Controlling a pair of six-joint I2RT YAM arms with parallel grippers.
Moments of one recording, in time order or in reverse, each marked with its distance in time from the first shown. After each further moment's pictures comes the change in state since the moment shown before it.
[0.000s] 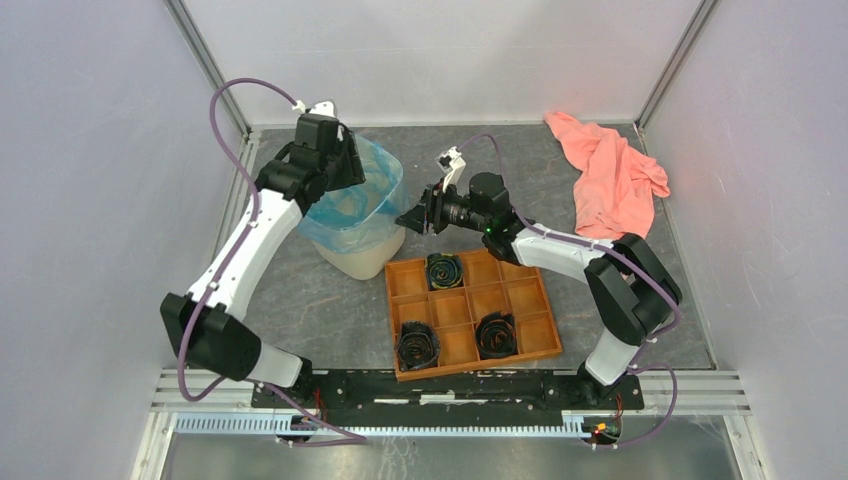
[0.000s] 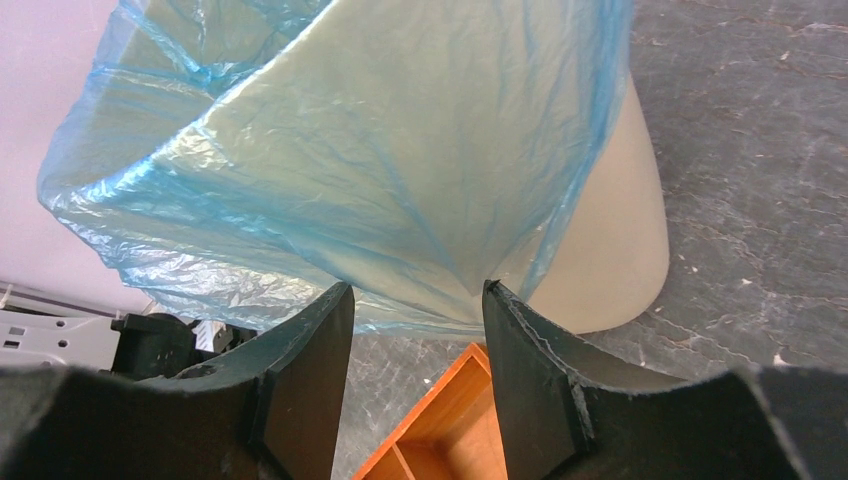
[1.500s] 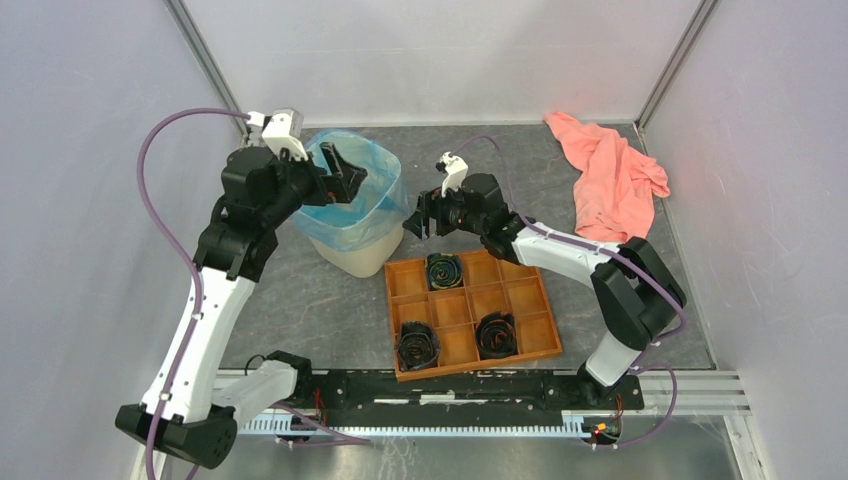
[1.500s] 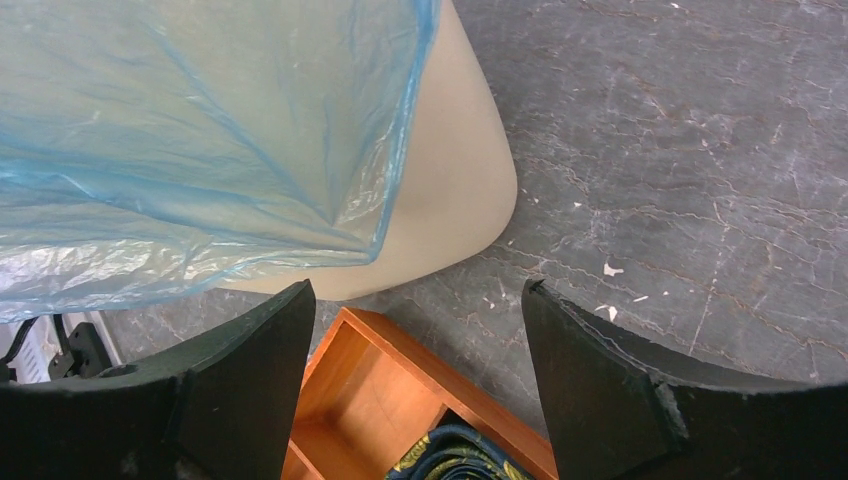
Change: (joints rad) left arm 0.064 -0.417 -0.189 0.189 0.366 0.085; right arm 0.019 -0.029 0.033 -0.259 0.237 -0.175
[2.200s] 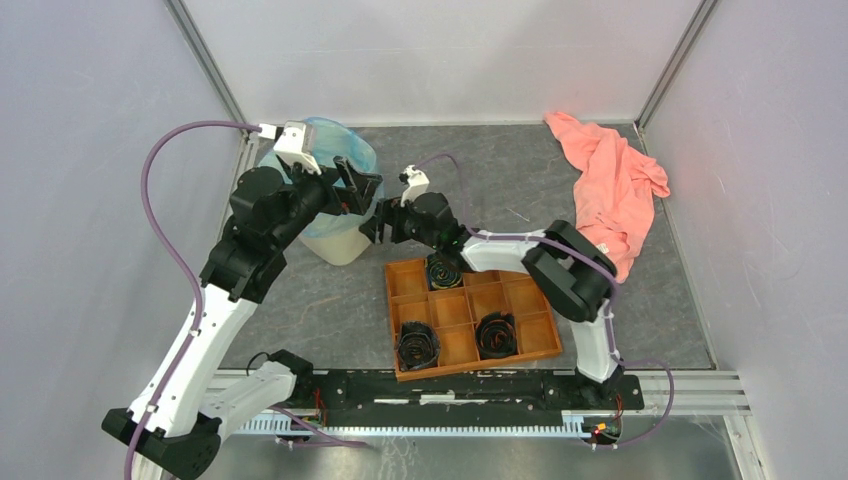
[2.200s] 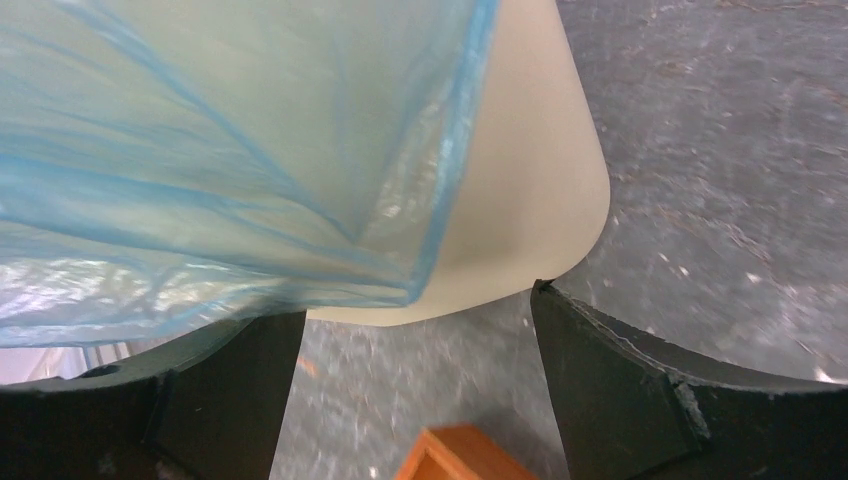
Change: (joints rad) left arm -0.158 -0.077 -0.090 0.138 -0.108 0.014; right arm 0.156 0.310 0.144 0.263 0.177 0.195
